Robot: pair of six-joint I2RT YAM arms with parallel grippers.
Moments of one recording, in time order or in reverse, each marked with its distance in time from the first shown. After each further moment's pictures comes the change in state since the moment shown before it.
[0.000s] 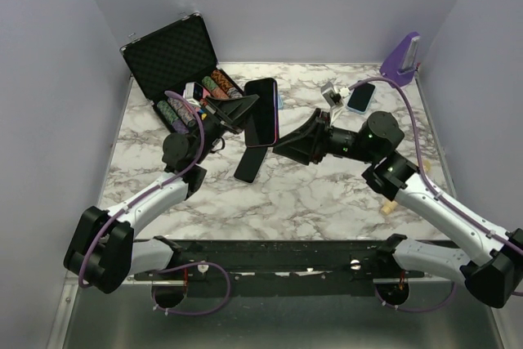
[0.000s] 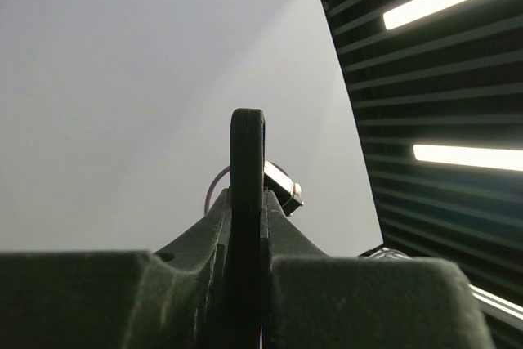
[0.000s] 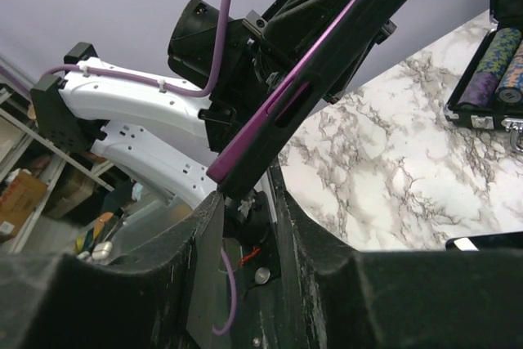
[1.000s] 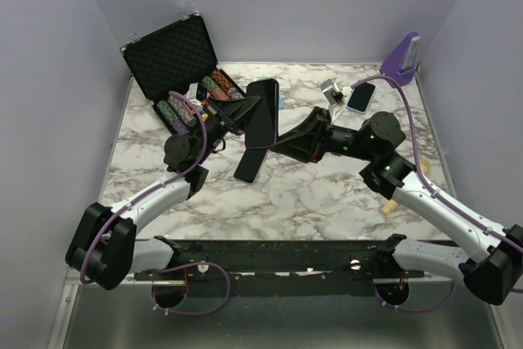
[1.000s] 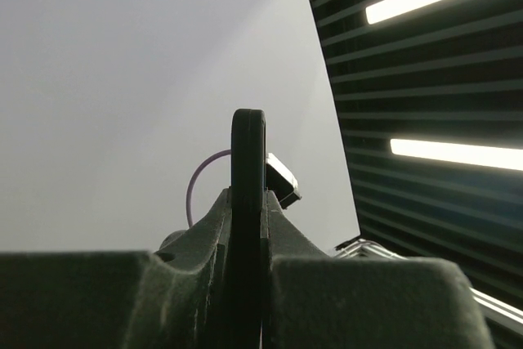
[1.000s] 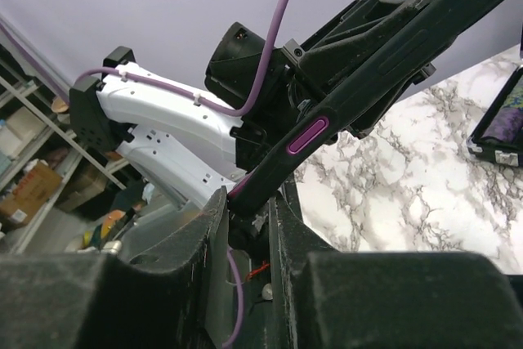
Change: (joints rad) left arm -0.013 0.023 -0.004 0.059 0.010 -0.070; right arm 0.004 0.030 0.008 0.114 -0.039 0.043
